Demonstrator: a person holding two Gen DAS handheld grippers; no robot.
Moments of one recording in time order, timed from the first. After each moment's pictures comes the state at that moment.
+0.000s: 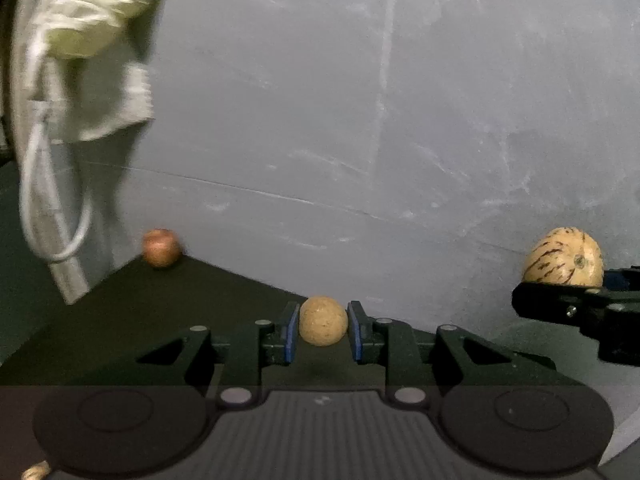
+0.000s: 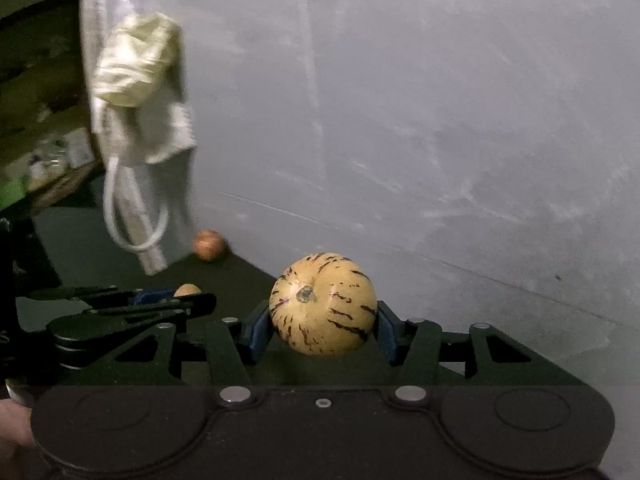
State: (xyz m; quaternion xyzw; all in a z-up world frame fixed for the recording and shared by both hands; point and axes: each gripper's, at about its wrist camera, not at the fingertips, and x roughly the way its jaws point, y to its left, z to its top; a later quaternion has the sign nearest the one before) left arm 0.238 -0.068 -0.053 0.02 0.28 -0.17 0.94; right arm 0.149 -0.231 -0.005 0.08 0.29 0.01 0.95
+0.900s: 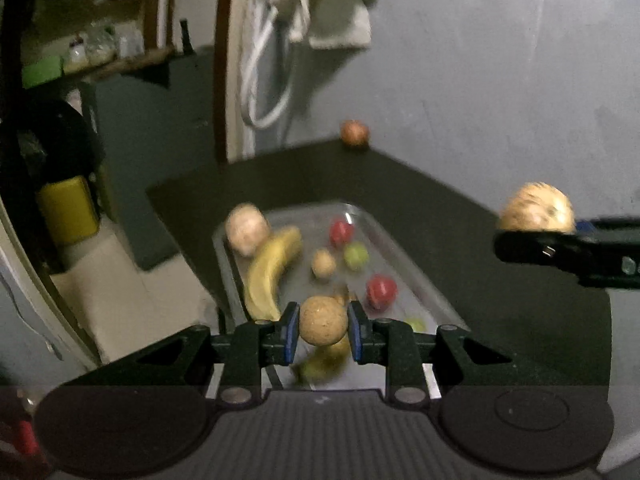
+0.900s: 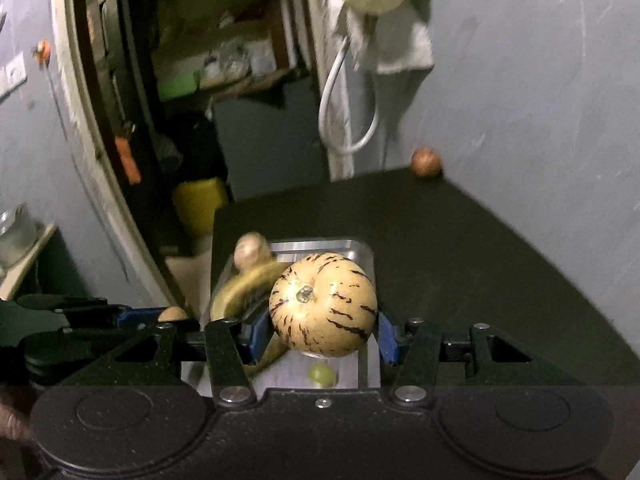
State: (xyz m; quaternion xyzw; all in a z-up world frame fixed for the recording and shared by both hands) left arm 0.027 0.075 -0.089 -0.05 0.36 0.01 0.93; right arm 0.081 -0.095 -0.039 0.00 0.35 0.27 0.90
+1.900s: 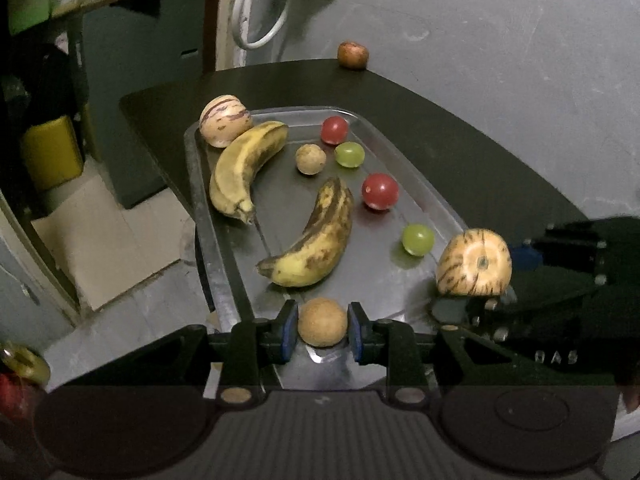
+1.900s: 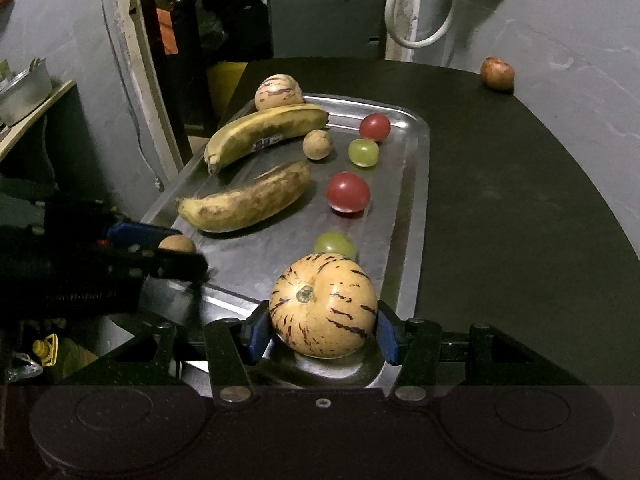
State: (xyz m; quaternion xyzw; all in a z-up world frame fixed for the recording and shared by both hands) left arm 0.030 0.072 -0.150 -0.09 0.43 0.00 0.90; right arm 0.084 -0.064 -0.138 -0.13 0.43 0.33 0.83
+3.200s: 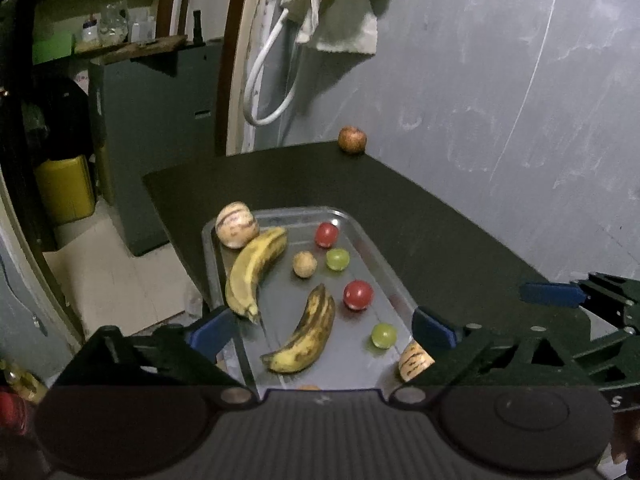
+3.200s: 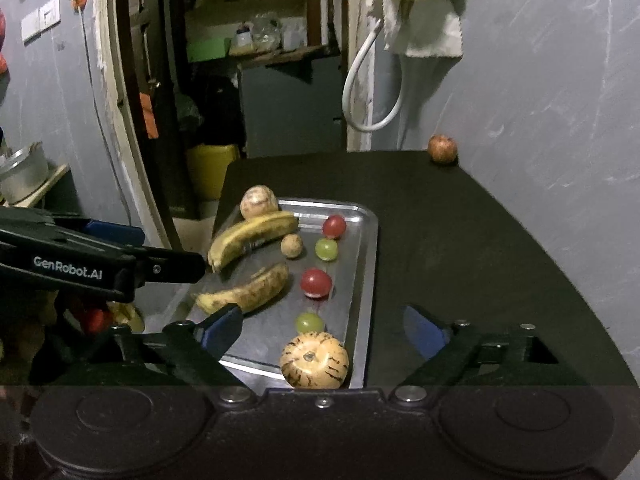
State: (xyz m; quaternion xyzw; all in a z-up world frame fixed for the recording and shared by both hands) left arm 0.019 0.066 -0.067 -0.11 0.34 0.02 0.93; right arm 0.054 -0.109 -0.054 -0.06 0.34 0.30 0.89
